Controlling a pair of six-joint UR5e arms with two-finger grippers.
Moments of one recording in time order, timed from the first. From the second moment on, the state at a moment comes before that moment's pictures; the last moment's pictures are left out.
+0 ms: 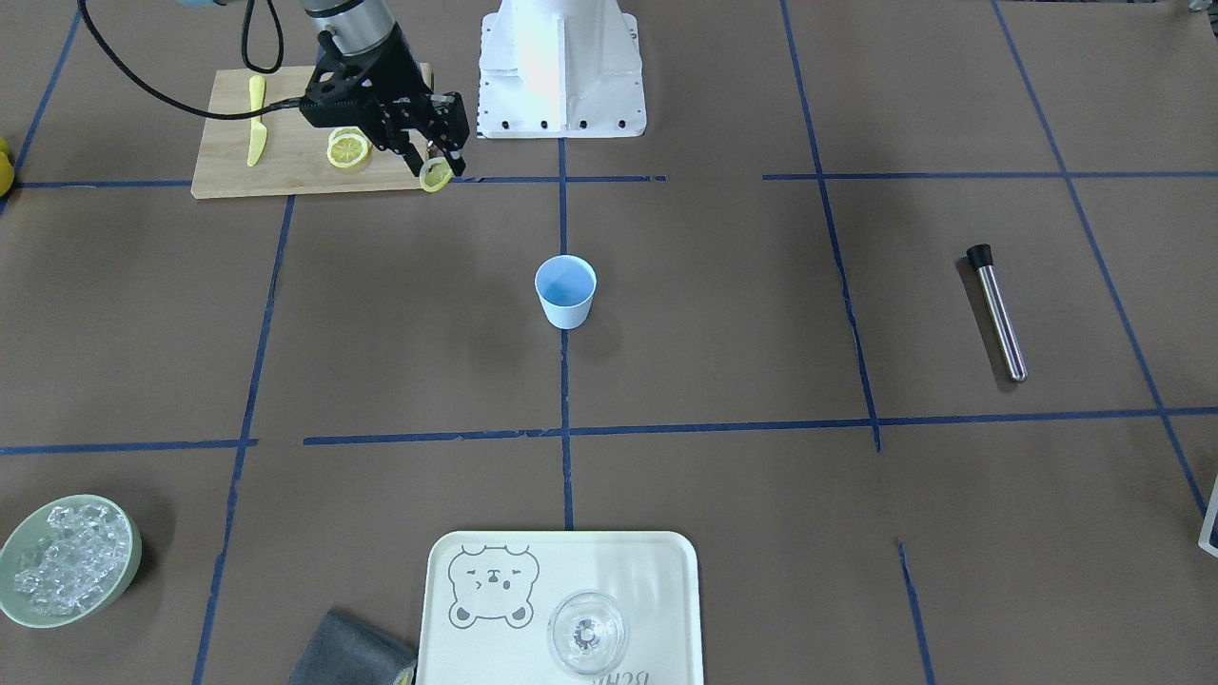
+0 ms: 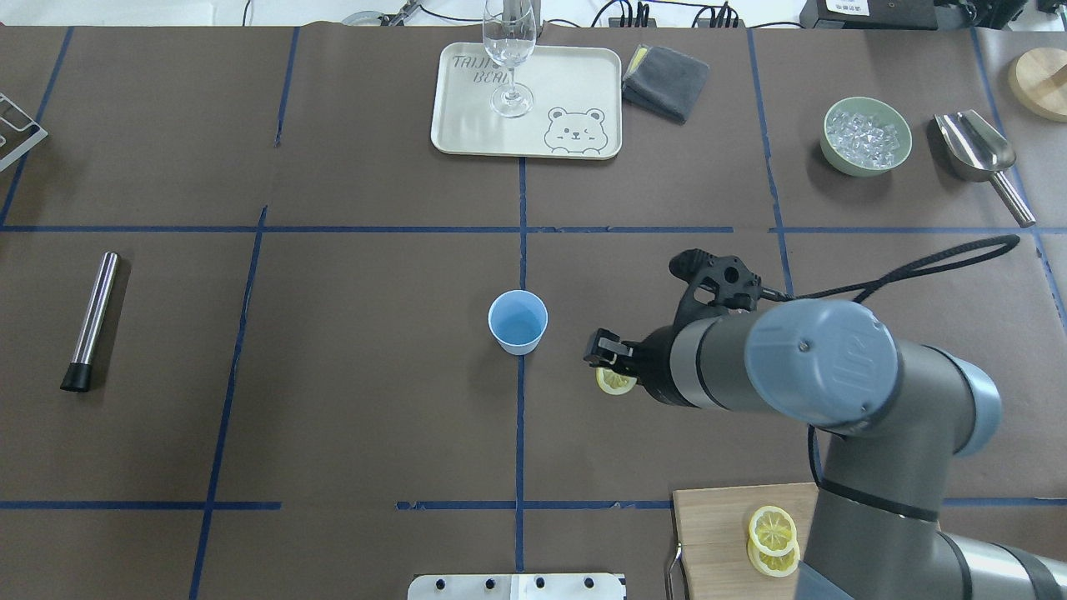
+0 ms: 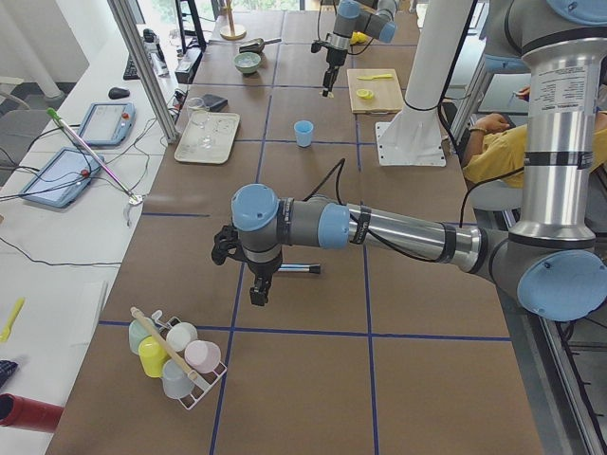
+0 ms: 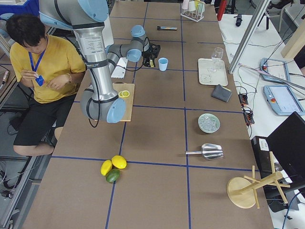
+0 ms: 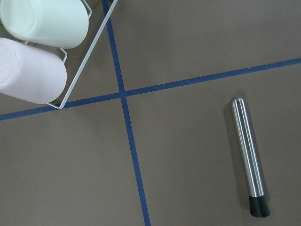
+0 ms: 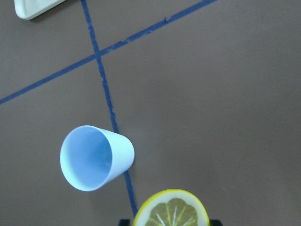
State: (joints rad) left arm -1.55 -1.54 -1.80 -1.45 -2.40 0.13; right arm 0.41 -1.18 2.07 -1.40 1.69 1.67
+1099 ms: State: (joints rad) left arm -1.55 -1.52 -1.81 -1.45 -2.40 0.13; right arm 0.46 -0.88 1.70 -1.36 1.70 1.69
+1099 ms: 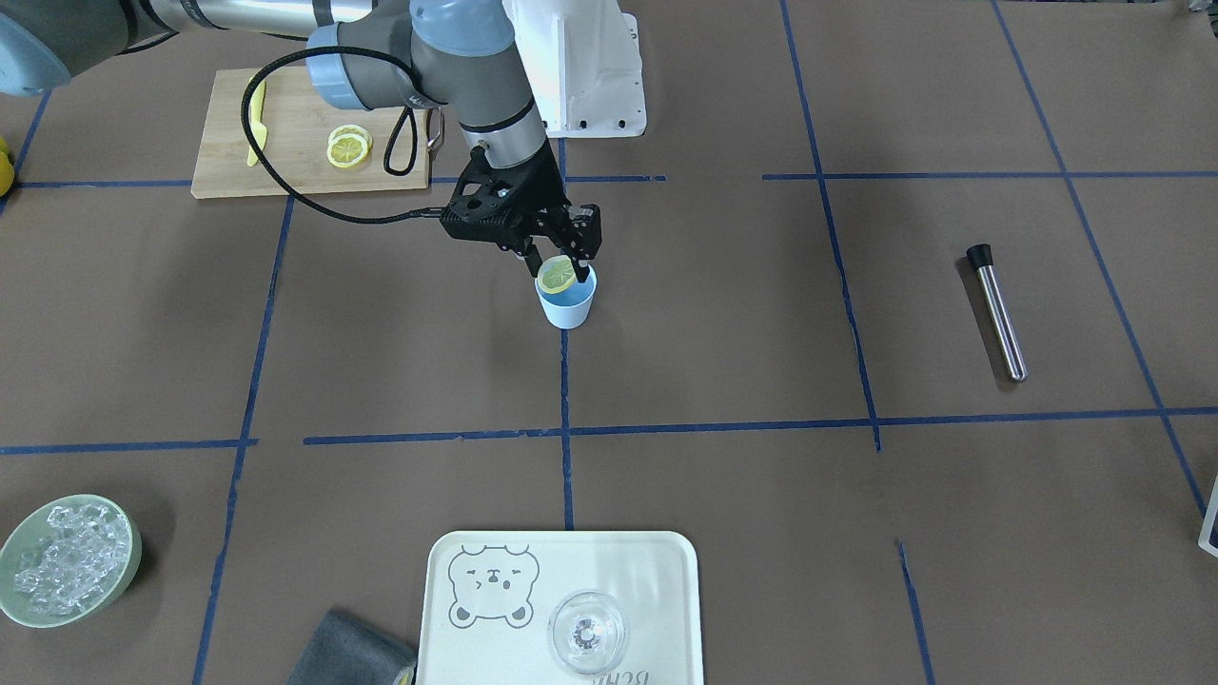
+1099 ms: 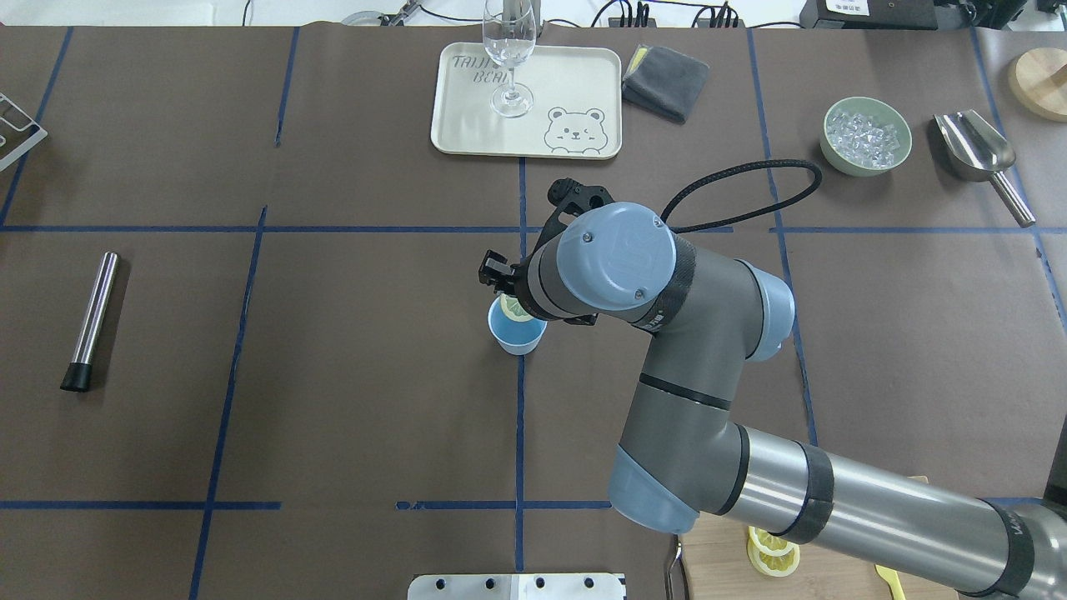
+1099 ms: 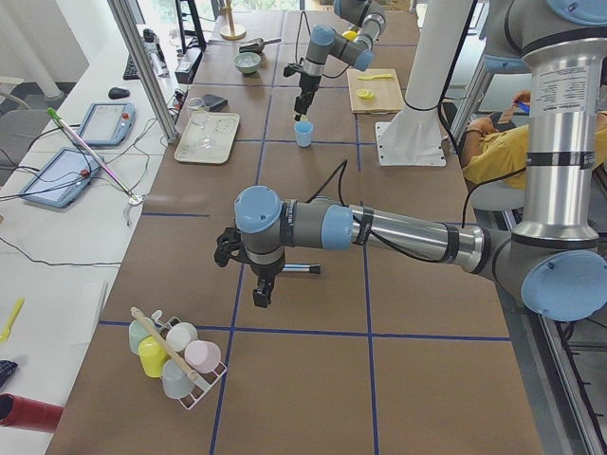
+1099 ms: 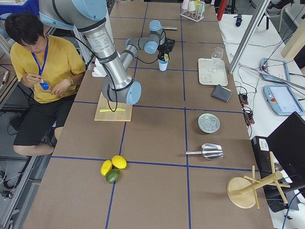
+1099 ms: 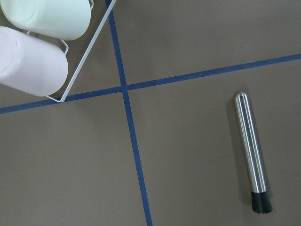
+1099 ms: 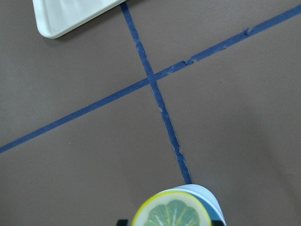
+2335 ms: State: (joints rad) left arm -1.53 -1.56 -1.73 -1.58 -2.40 0.11; right arm 0.48 -0.94 1.77 -1.36 1.79 1.68
